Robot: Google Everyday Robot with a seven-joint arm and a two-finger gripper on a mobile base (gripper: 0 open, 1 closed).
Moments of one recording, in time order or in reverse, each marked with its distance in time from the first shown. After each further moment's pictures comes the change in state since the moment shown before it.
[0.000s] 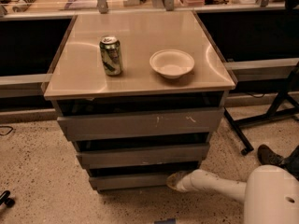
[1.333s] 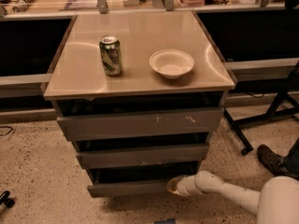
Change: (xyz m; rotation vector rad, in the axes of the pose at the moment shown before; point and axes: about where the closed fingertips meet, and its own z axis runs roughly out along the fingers) arm -0.006 0.025 -0.016 -0.046 -0.073 0.001
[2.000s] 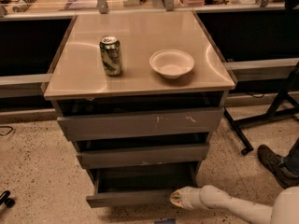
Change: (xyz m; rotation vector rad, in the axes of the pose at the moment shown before) arm 0.004 0.054 -0.011 0.008 0.005 -0.007
